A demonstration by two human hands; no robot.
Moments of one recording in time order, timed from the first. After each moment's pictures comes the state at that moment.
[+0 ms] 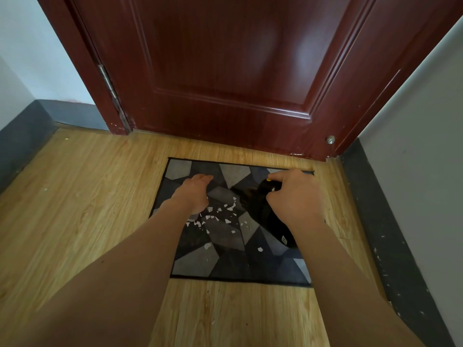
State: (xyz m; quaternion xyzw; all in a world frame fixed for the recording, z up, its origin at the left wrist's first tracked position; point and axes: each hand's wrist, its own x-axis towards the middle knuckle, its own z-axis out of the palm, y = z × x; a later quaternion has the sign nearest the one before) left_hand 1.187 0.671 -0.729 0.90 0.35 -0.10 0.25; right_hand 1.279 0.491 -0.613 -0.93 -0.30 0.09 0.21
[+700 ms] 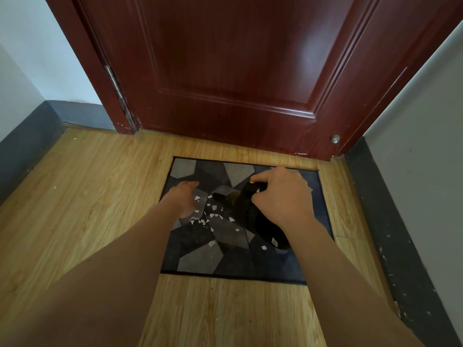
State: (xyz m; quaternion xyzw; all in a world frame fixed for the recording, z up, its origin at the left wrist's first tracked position) left_hand 1.155 0.681 -0.737 0.86 0.42 -0.13 0.25; right_hand 1.266 0.499 -0.610 -0.90 -0.36 0.14 0.19
